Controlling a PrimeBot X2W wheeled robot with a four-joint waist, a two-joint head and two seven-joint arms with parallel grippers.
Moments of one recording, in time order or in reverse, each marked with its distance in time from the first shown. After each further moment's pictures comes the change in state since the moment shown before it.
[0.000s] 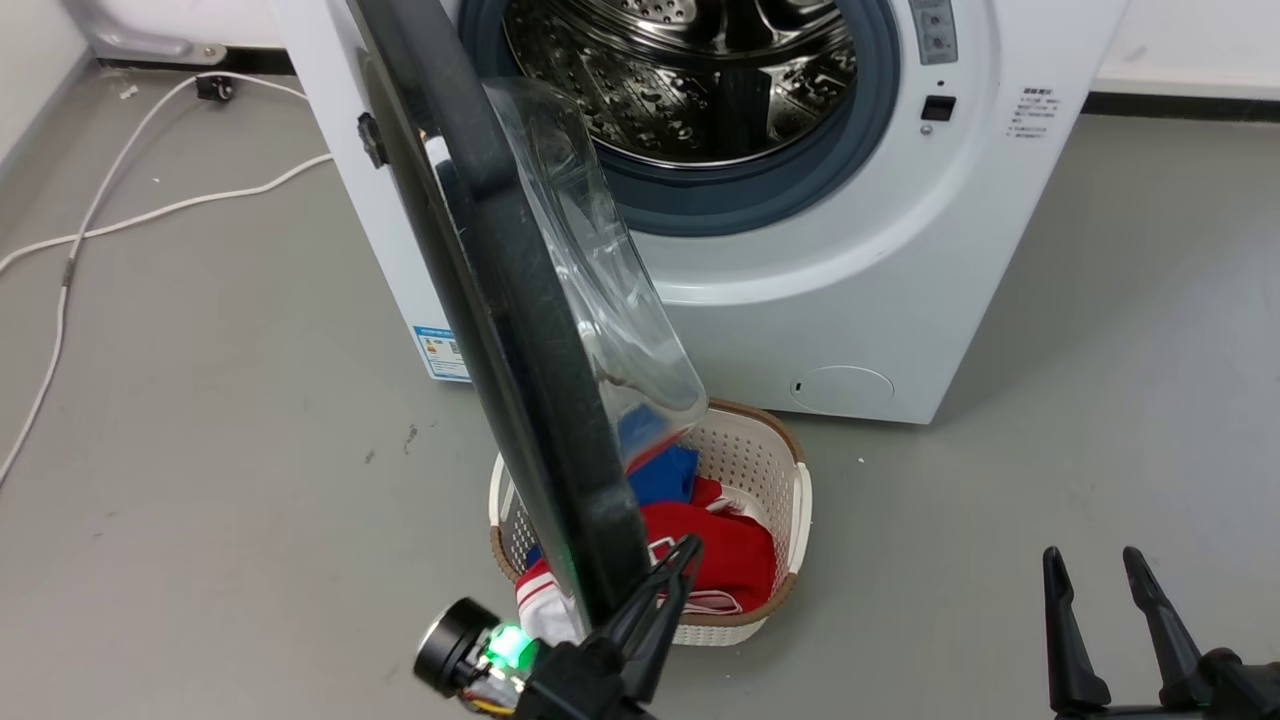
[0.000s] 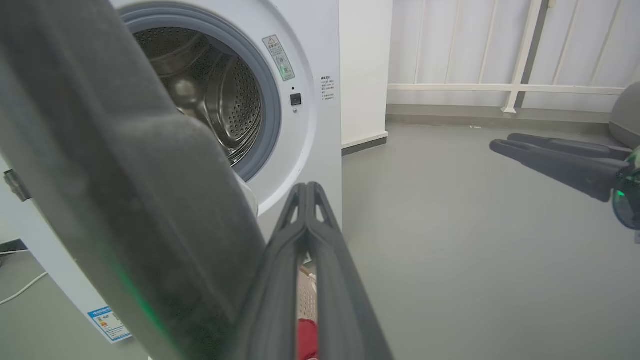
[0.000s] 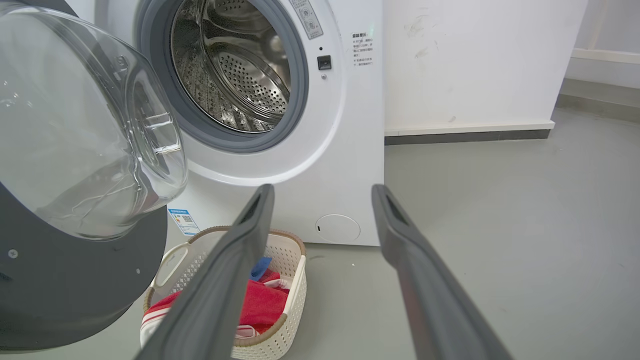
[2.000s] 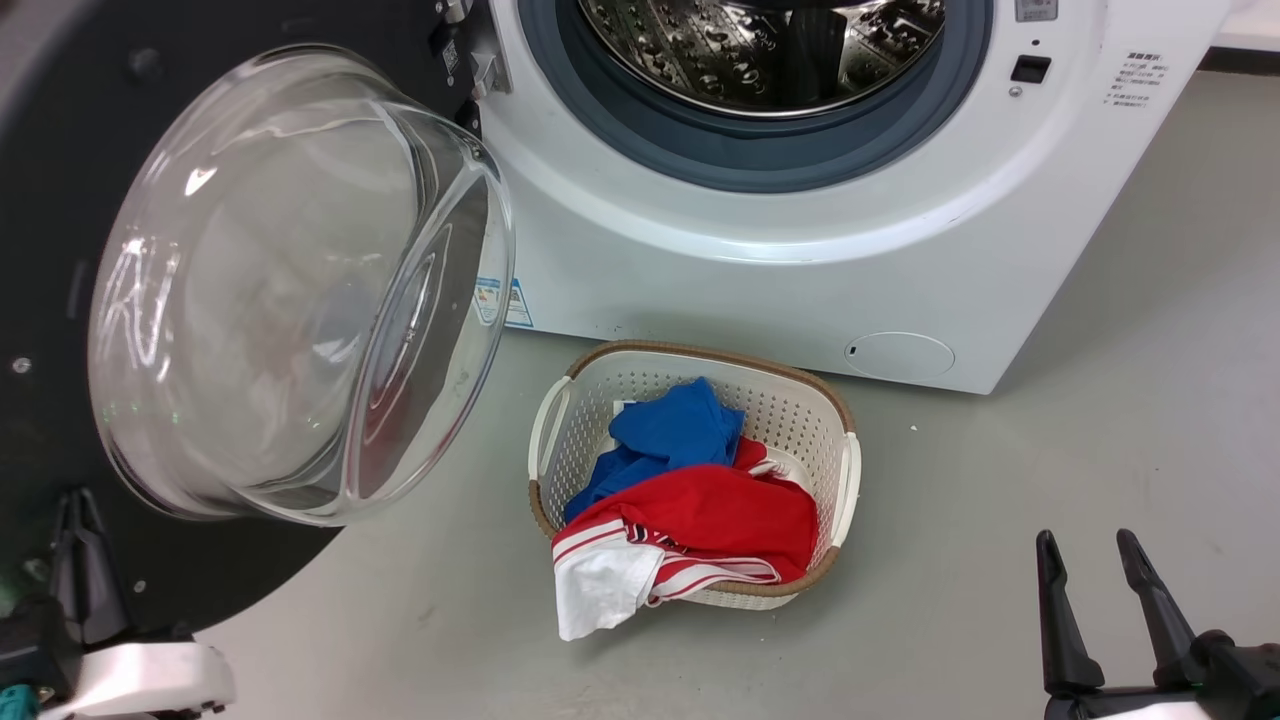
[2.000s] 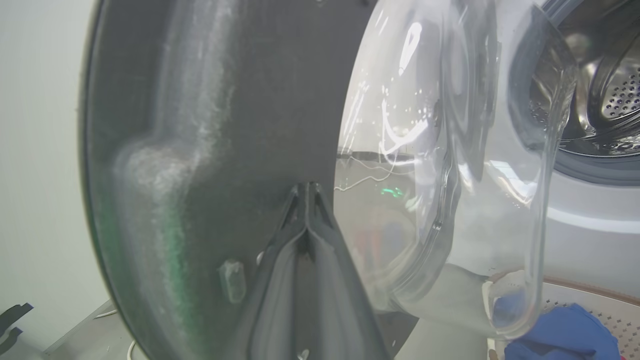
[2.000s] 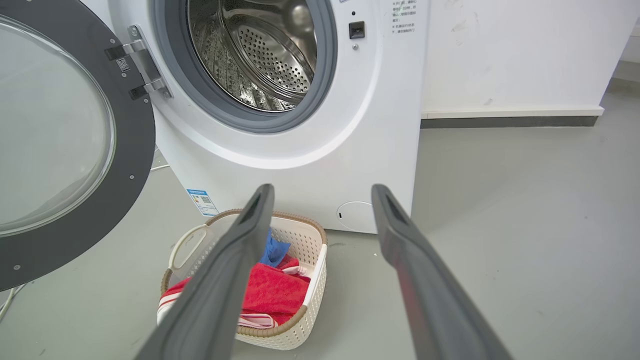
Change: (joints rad) left arm 0.092 0.116 0.716 -0.012 -0.117 0.200 -0.002; right arm -0.022 0.000 0.011 0.012 -0.006 0.000 0.000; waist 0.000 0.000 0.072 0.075
